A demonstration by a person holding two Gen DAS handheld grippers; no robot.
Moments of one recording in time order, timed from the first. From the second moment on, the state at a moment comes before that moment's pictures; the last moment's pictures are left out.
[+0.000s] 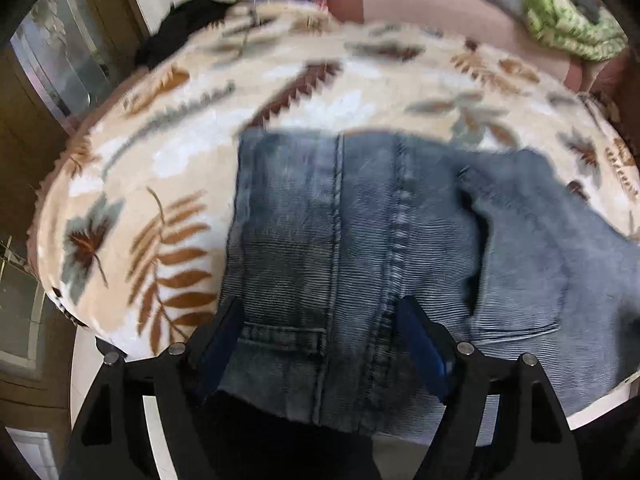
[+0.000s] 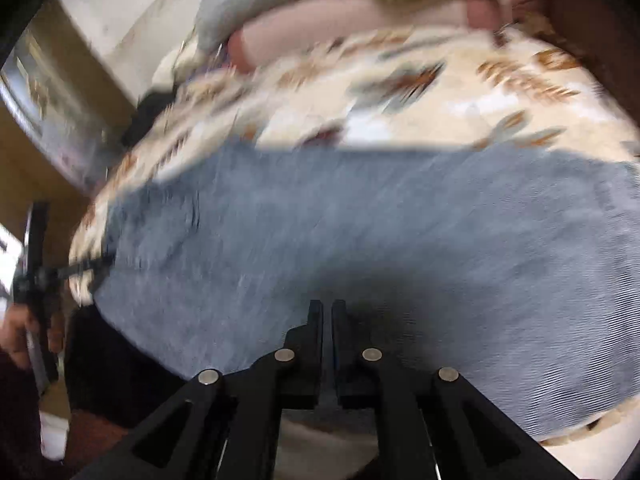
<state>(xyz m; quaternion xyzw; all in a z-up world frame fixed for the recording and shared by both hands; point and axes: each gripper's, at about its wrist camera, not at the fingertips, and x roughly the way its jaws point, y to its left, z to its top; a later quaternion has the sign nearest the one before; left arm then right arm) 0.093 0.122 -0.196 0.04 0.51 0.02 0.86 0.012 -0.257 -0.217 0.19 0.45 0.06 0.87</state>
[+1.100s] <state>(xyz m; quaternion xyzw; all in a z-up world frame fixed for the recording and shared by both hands) 0.032 0.005 -0.121 0.15 0.36 -0.07 0.92 -0.010 -0.212 -0.161 0.12 0.27 0.01 0.96</state>
